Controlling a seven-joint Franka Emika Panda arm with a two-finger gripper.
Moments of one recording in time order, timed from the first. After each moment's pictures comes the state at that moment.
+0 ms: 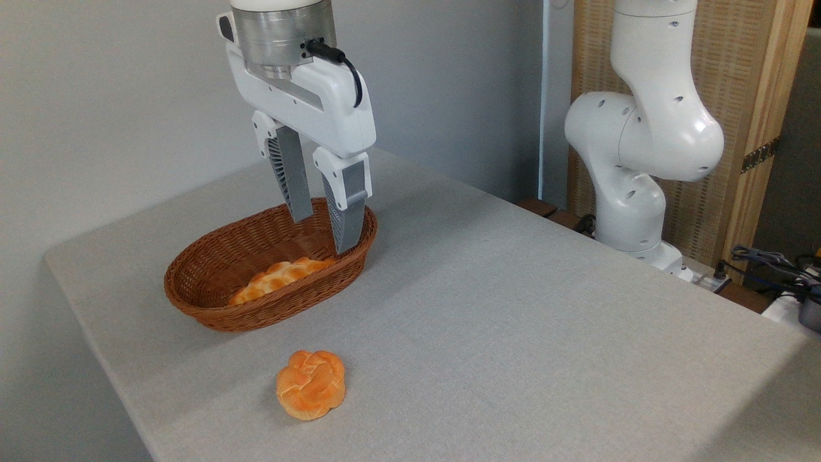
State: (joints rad) arm 0.03 -0.02 -0.07 -1.65 -0.09 1.65 0.72
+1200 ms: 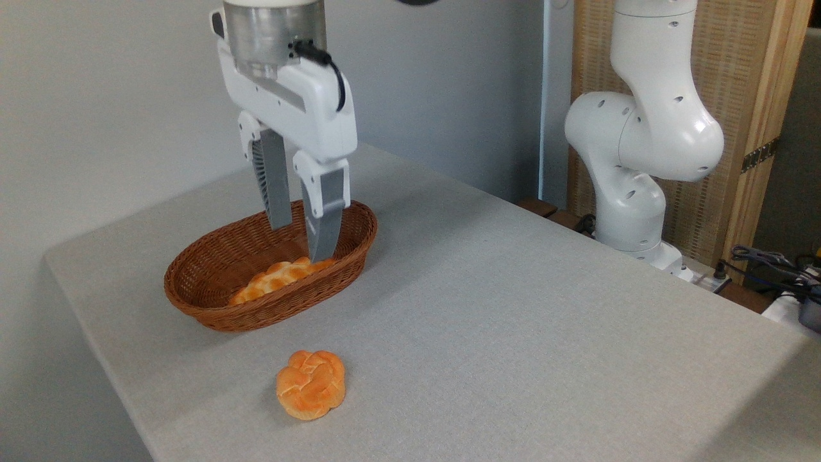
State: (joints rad) arm 0.03 -0.02 -0.08 -1.68 -0.09 1.80 0.77
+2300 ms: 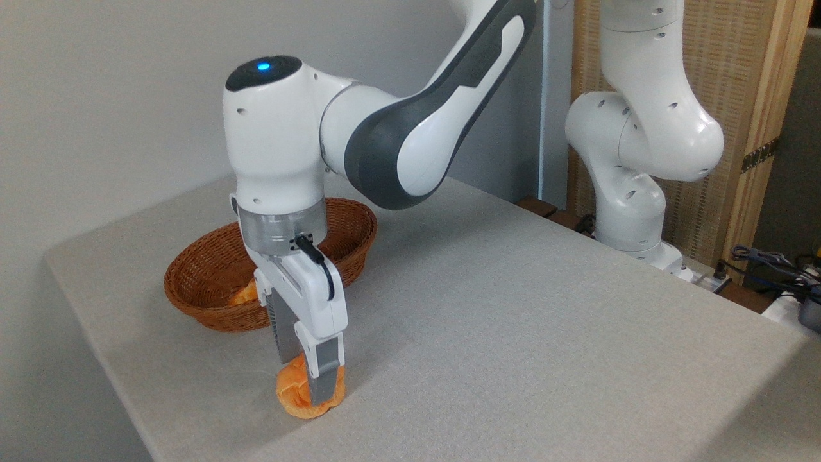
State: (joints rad) arm 0.03 0.16 -0.08 -1.91 -0.03 2.20 0.85
